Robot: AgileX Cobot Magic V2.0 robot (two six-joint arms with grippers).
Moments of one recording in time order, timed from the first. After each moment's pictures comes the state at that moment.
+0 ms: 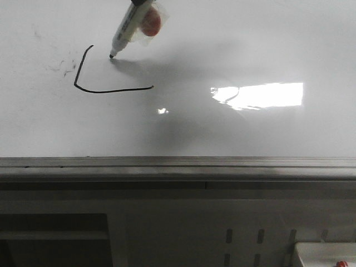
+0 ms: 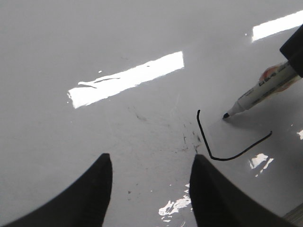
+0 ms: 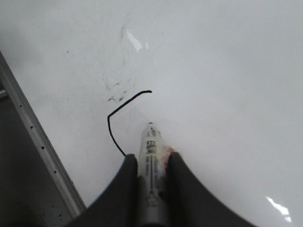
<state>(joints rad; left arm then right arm) -0.45 0.54 -0.29 0.03 -0.06 0.12 0.81 1.39 -1.21 -0.05 0.51 -0.17</state>
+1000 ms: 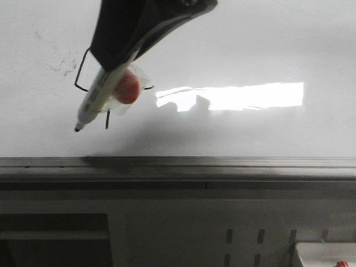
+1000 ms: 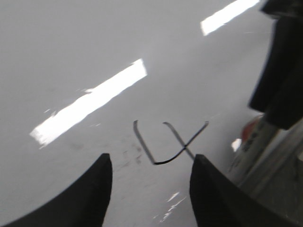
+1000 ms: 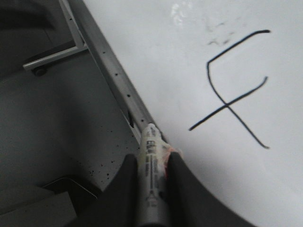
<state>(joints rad) -0.68 0.54 -0.29 0.26 -0.06 0.12 0.96 1.35 -1.09 0.04 0.55 -0.17</state>
